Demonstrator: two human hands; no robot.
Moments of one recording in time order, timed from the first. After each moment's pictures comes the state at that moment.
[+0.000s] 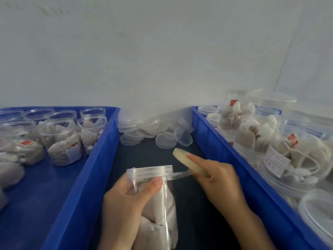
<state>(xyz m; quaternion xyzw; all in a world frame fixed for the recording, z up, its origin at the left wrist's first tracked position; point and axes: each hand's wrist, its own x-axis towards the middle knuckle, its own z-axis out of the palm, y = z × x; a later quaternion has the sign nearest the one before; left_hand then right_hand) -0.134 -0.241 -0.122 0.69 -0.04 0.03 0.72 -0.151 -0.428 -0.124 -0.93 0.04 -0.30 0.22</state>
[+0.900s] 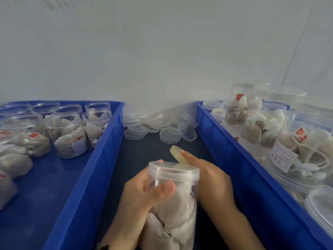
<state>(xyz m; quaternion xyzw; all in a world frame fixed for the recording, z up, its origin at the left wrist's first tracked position) -0.132 -0.235 -0.130 0.64 -0.23 -0.09 0.73 -0.151 -0.401 -0.137 -0.93 0.05 -0.26 0.26</state>
